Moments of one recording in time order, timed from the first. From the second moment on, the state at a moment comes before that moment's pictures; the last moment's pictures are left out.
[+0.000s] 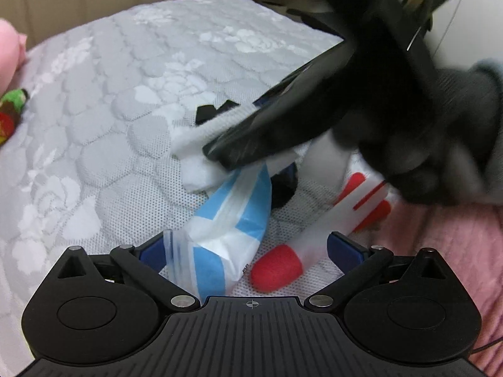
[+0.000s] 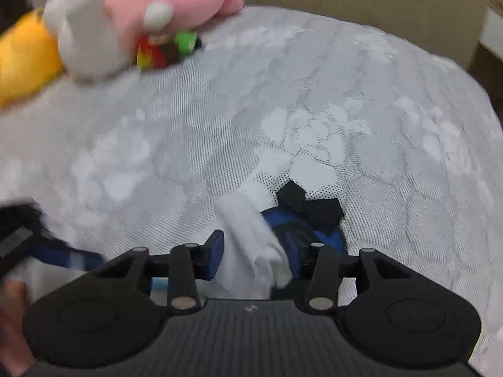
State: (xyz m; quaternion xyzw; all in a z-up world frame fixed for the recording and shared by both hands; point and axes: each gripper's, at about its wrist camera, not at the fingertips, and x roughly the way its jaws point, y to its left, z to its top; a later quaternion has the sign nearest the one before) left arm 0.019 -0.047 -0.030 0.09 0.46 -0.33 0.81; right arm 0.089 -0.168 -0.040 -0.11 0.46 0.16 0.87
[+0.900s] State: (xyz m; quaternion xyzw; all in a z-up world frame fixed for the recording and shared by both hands) left arm 0.031 -0.041 -0.039 0.08 0.55 -0.31 0.77; right arm 0.002 -0.202 -0.005 0.08 0.47 0.15 0.86
